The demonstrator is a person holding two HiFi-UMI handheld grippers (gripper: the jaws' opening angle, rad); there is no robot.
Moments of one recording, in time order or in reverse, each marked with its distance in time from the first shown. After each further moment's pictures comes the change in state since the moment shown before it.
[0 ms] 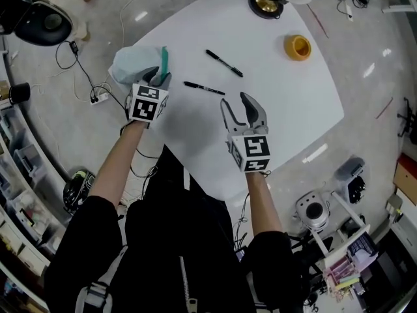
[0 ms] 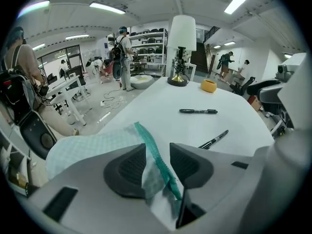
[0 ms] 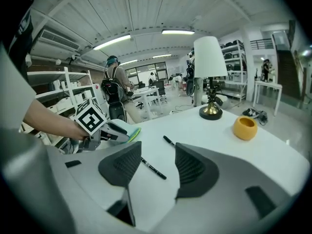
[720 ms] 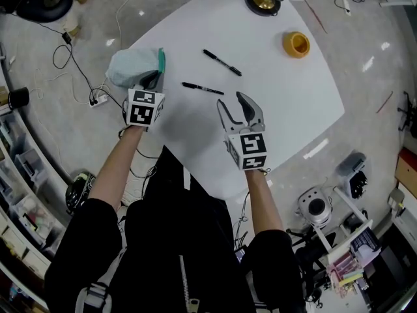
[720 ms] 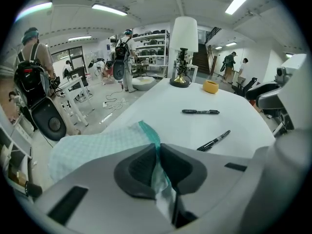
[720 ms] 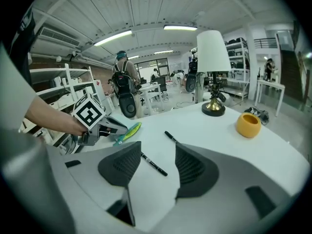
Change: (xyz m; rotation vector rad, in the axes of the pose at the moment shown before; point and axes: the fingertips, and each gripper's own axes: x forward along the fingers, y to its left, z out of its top) left arm -0.005 0.006 -0.003 -0.004 -0.014 0.026; right arm 0.008 0.005 -0.008 -0.017 0.041 0.017
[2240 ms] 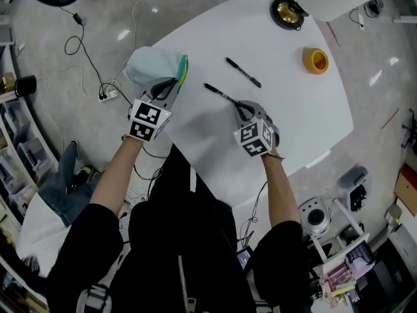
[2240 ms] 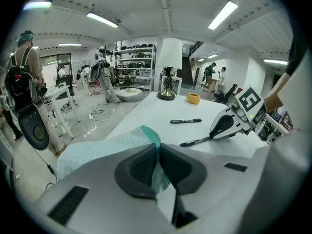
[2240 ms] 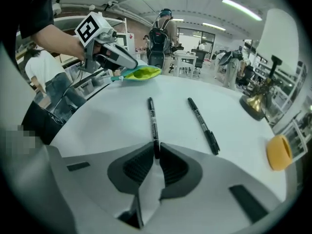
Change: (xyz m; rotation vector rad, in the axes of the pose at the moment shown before) left arm -0.036 -0.004 0.014 0.064 -0.144 -0.176; right arm 0.072 -0.004 -0.089 -0.462 0.368 0.141
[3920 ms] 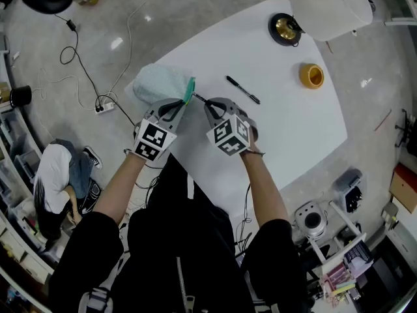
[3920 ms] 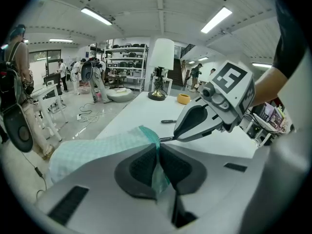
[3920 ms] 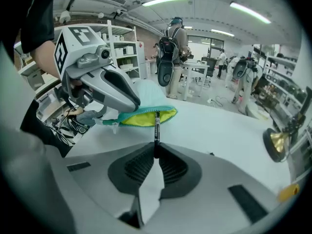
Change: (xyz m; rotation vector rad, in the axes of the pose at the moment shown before) left arm 0.003 -0.015 -0.001 0.029 -0.010 -0.129; right arm 0.034 0.023 0.124 -0.062 -0.093 0.104
